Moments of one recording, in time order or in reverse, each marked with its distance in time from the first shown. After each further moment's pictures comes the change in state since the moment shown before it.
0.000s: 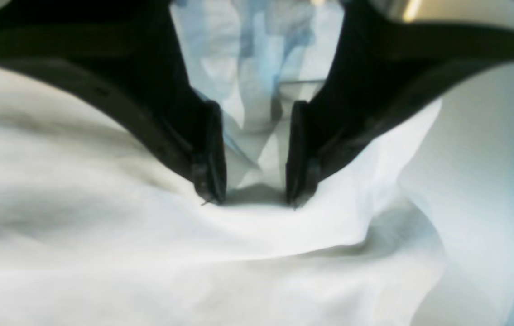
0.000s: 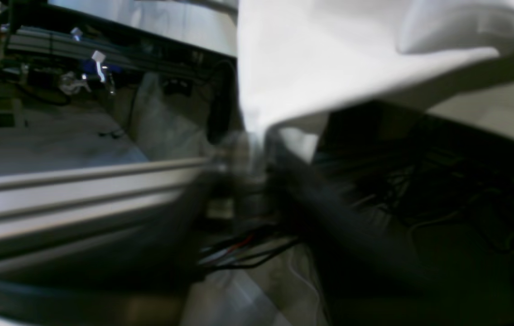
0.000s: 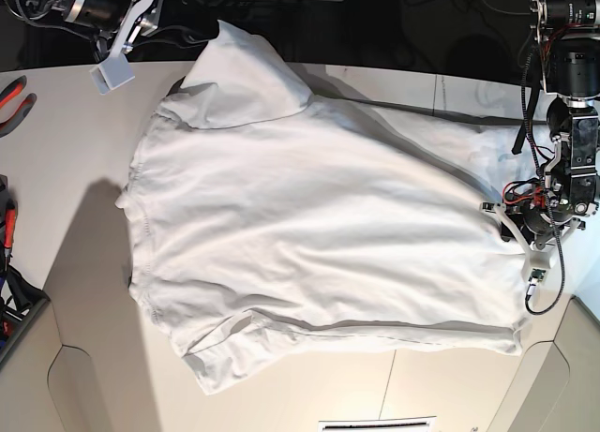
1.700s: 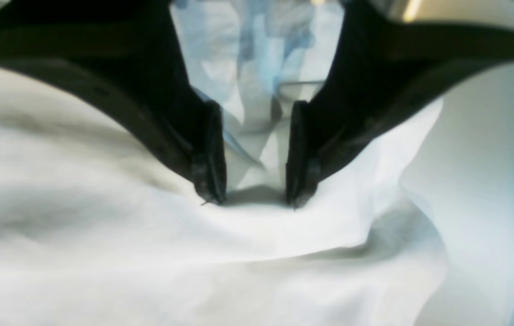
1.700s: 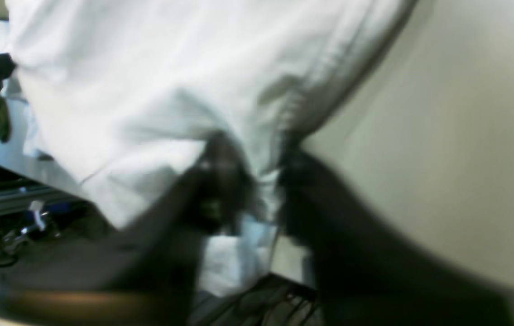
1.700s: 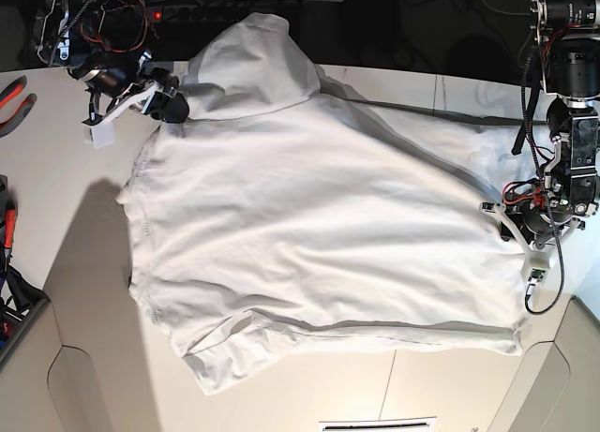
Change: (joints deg) left arm 0.0 0.0 0.0 0.0 0.0 0.3 0.5; right arm 17.9 0.0 0.0 -29.4 -19.7 -5.9 27.0
